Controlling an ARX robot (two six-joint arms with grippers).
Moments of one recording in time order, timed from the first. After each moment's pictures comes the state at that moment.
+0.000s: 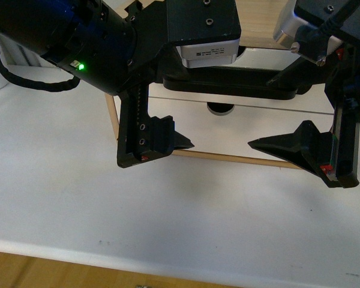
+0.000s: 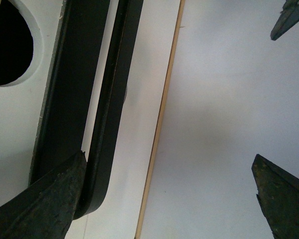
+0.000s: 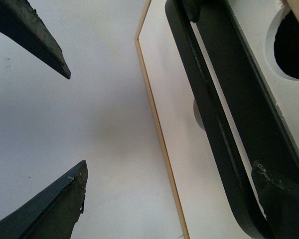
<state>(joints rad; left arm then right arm) -0.41 1.81 1.15 -0.18 0.41 1.15 0.20 1.67 0.87 0.05 -0.61 -0.92</state>
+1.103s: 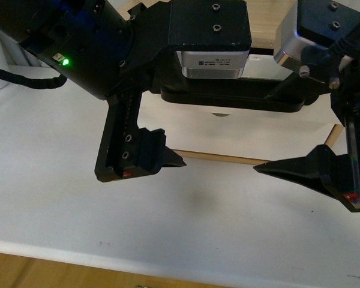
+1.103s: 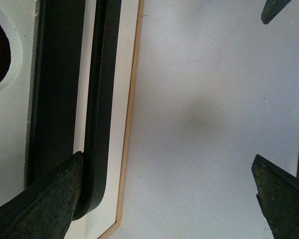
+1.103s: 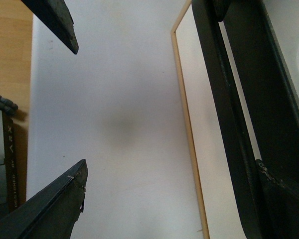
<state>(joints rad) -0.45 1.76 1.16 -0.38 0.38 1.21 0.21 1.63 0.88 -0.15 -0.63 -1.06</state>
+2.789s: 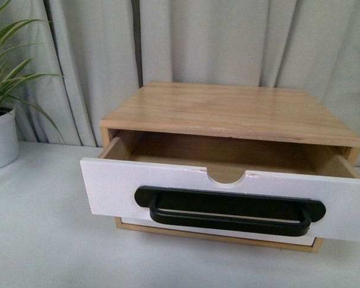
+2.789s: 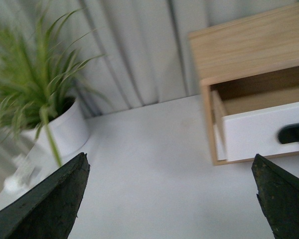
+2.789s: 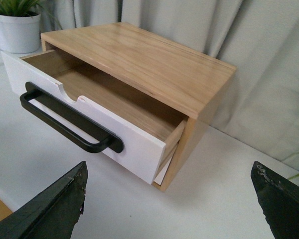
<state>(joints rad) -0.49 0.49 0.22 0.20 -0.49 0.28 -0.35 0.44 0.29 -0.04 -0.76 -0.35</state>
